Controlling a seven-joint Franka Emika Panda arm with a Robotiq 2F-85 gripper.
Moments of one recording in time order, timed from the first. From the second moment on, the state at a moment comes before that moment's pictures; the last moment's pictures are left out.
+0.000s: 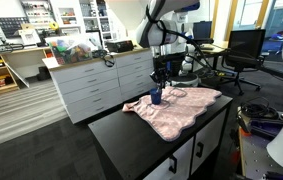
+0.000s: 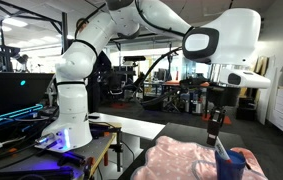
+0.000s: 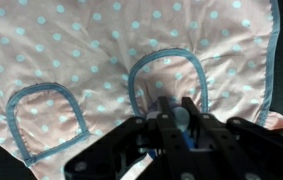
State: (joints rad) arm -2.35 -0.63 1.94 -2.08 0.73 2.09 -0.25
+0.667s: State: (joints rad) arm -2.26 -0.62 1.86 -2.07 0.66 2.09 -0.21
